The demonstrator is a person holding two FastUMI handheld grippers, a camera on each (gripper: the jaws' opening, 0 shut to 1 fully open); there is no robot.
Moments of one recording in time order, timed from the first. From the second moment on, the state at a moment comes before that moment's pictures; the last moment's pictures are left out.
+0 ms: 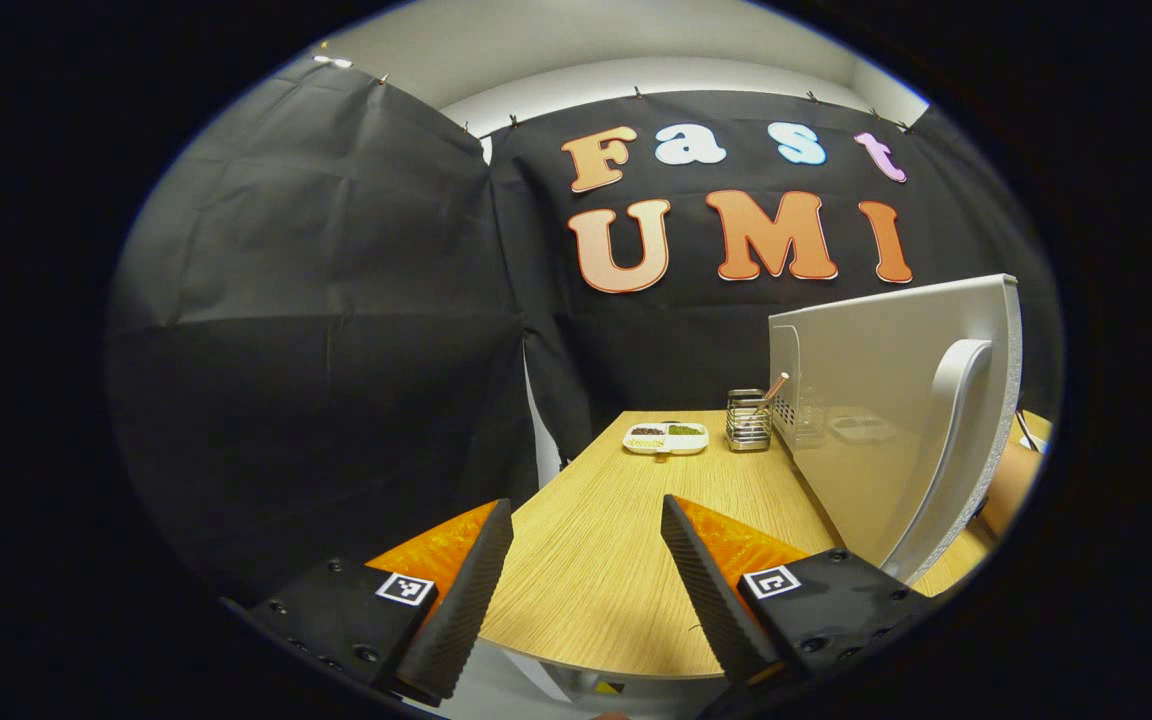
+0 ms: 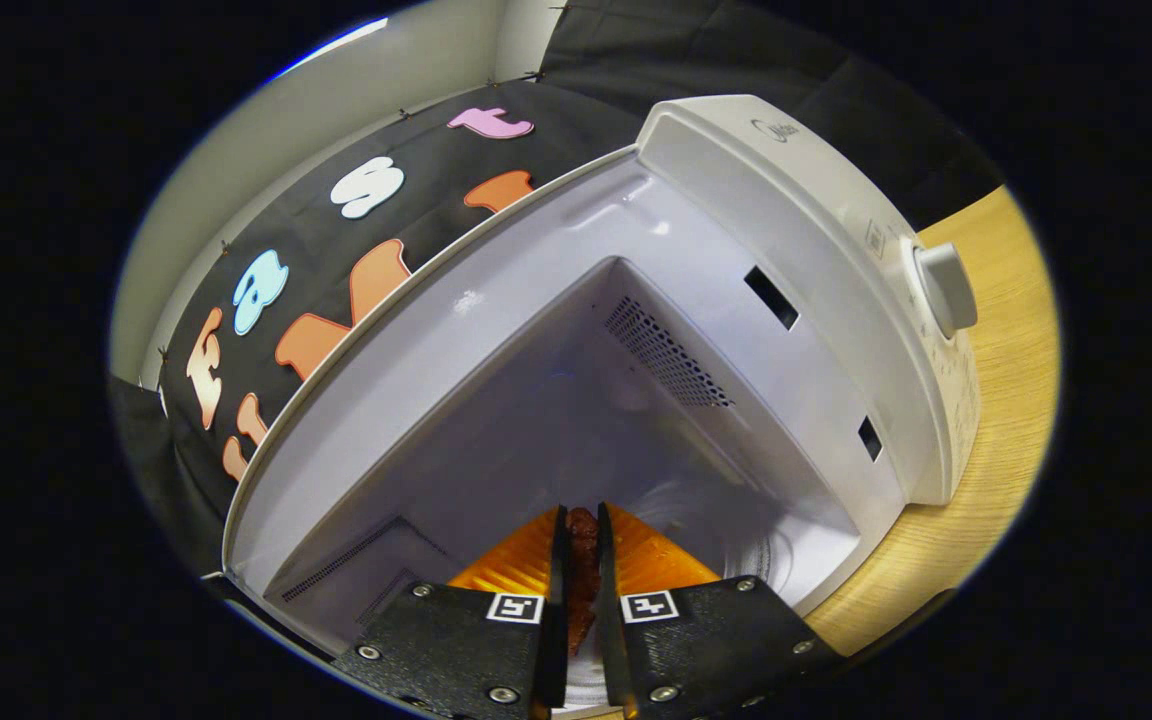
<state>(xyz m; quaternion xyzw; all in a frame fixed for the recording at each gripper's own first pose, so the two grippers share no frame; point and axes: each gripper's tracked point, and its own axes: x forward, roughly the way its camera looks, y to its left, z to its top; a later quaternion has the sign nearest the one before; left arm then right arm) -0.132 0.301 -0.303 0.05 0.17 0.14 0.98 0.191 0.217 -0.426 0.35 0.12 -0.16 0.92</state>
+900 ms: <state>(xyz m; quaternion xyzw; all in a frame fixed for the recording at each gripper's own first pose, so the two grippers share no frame) -0.131 0.279 -0.285 0.04 0.16 0.12 0.98 0.179 0.226 -0.464 0.20 0.22 -0.13 0.95</state>
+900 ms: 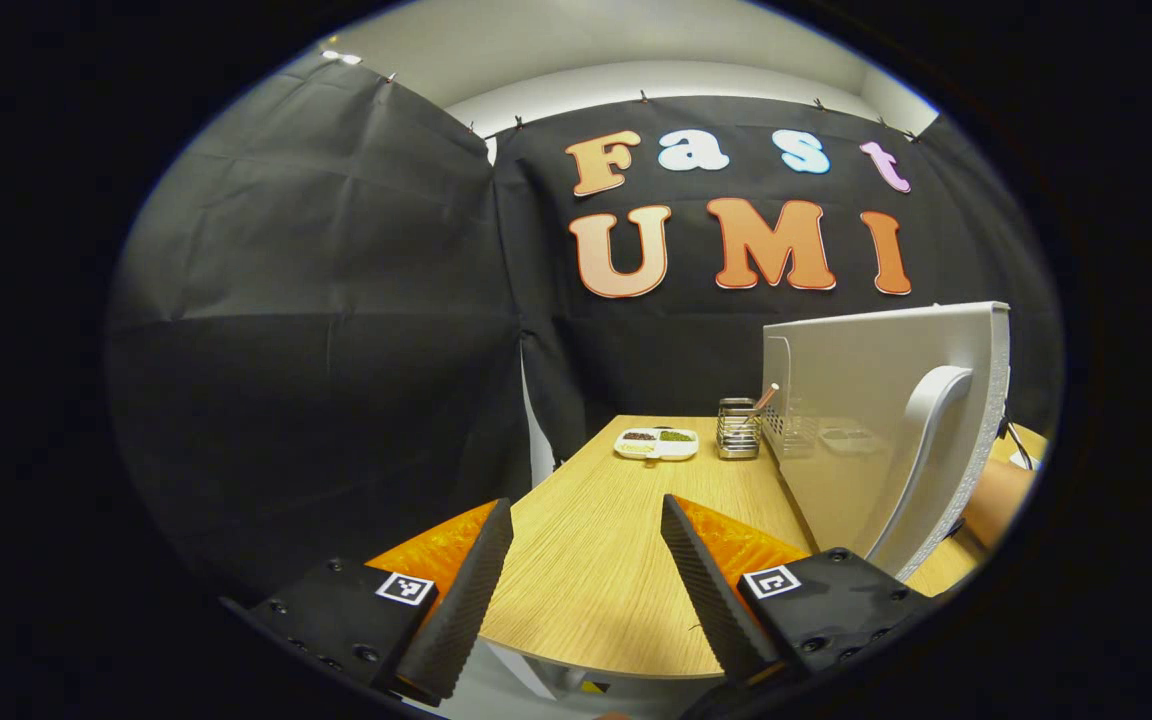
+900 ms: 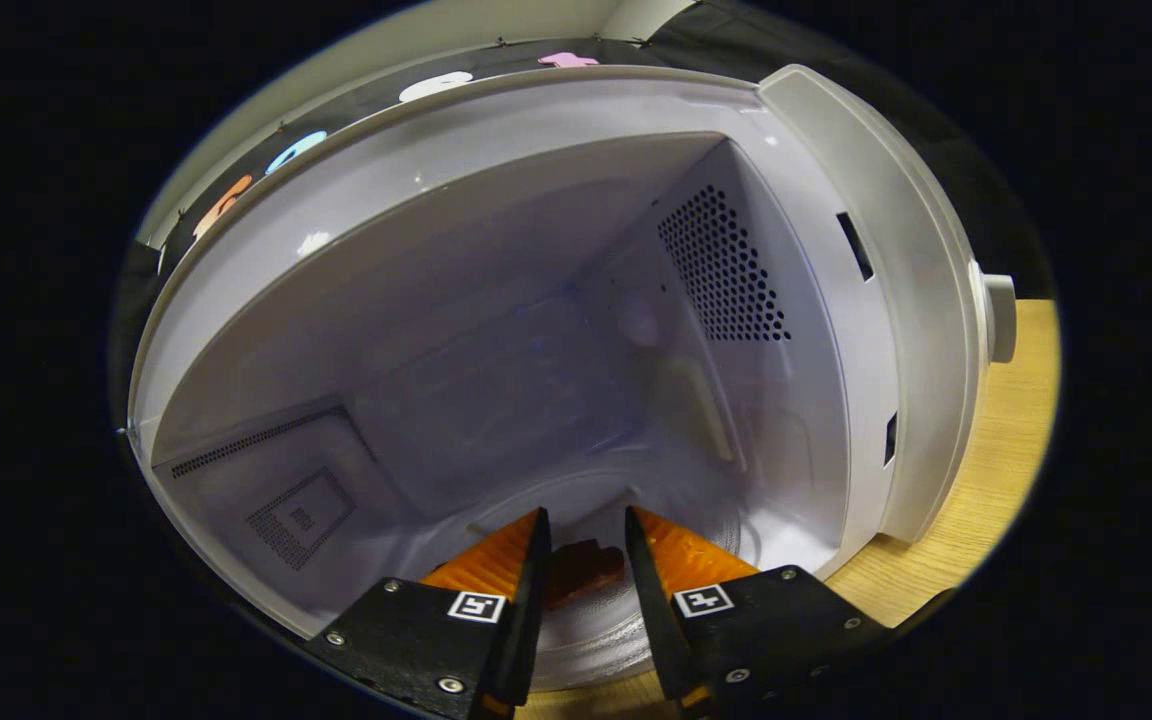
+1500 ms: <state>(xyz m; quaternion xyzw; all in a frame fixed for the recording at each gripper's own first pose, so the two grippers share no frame) -0.102 0.208 -0.287 0.03 0.16 0.05 0.98 0.099 0.210 -0.346 0.07 0.17 0.00 0.98</state>
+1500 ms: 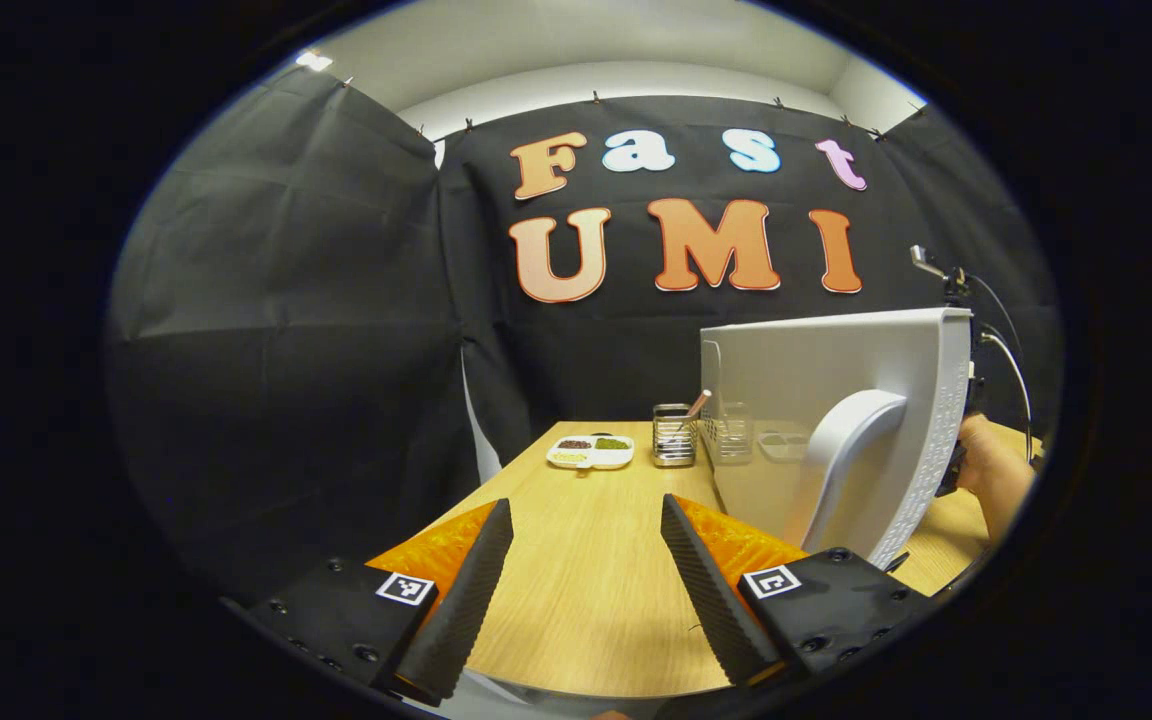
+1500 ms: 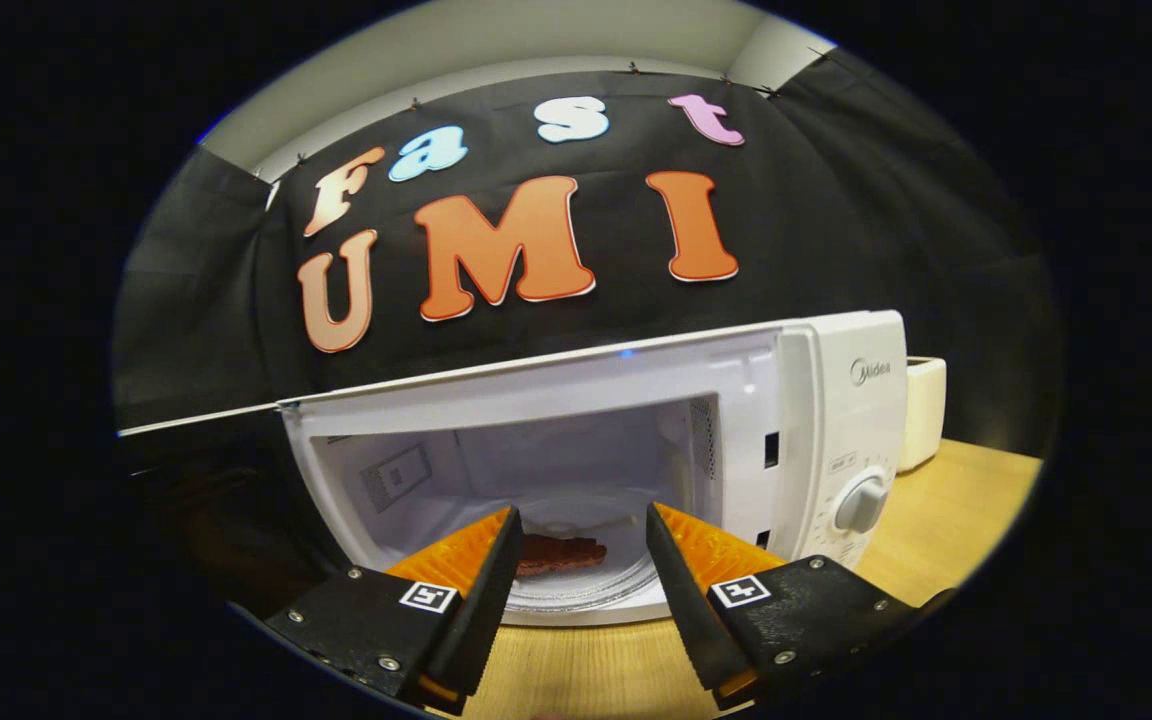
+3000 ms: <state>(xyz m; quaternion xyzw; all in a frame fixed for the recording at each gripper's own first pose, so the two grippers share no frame) -0.039 -0.100 -0.298 0.02 0.16 -0.17 0.97 -0.014 -0.024 -0.185 0.03 0.08 0.05 1.00</state>
